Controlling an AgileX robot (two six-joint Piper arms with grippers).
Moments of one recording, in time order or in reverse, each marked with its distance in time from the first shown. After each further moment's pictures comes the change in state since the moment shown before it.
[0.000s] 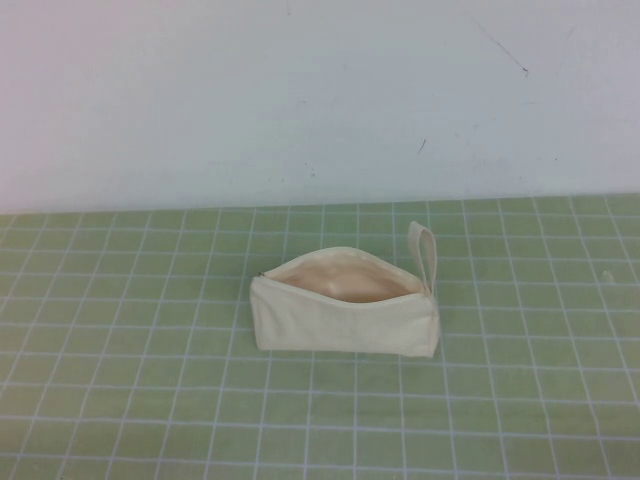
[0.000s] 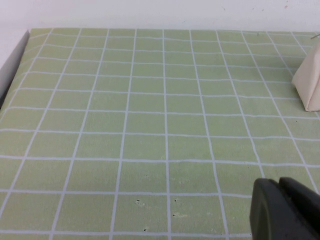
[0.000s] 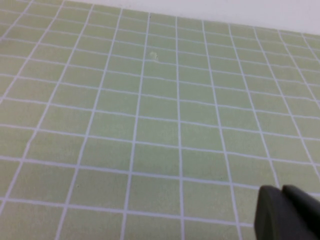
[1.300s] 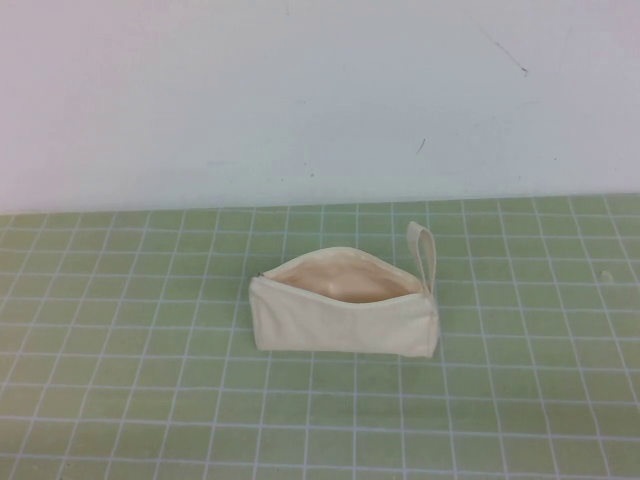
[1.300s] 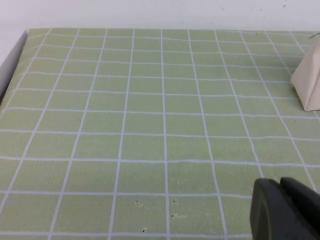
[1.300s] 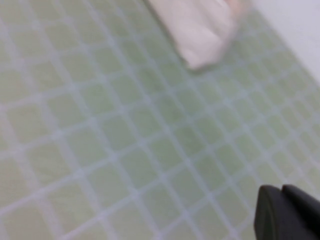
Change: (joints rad) right arm 0.679 0.384 -0.446 -0.056 0.280 -0.319; left arm 0.000 0.000 0.000 0.000 0.000 0.000
